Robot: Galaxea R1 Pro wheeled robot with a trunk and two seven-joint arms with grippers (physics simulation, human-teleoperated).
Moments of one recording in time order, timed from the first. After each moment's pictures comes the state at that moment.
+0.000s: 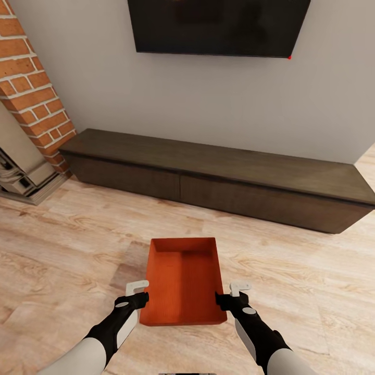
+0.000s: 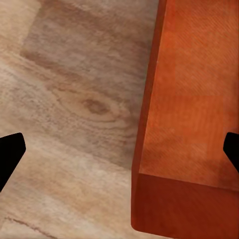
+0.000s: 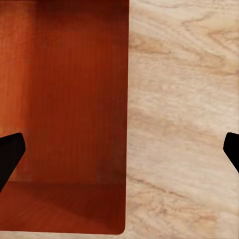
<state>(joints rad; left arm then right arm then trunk) -0.63 -0.06 -0.14 -0.40 0.26 0.10 0.28 -0.56 0.09 0.10 -0.48 -0.03 0.05 -0.07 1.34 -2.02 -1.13</state>
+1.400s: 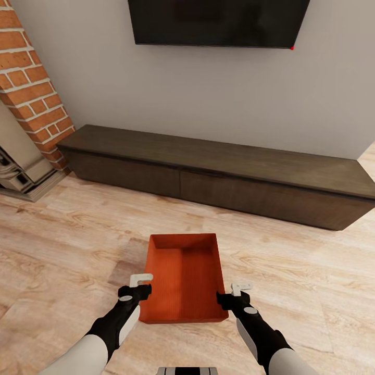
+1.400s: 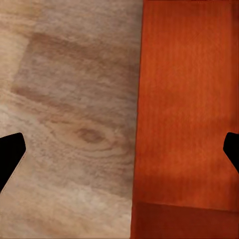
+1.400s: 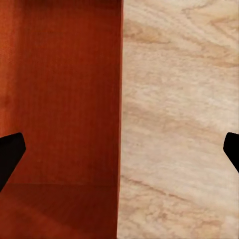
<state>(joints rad) -0.63 -0.07 -0.17 -0.48 0.16 0.11 0.27 -0.56 0.08 0.10 -0.48 -0.03 0.05 -0.07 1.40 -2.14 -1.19</state>
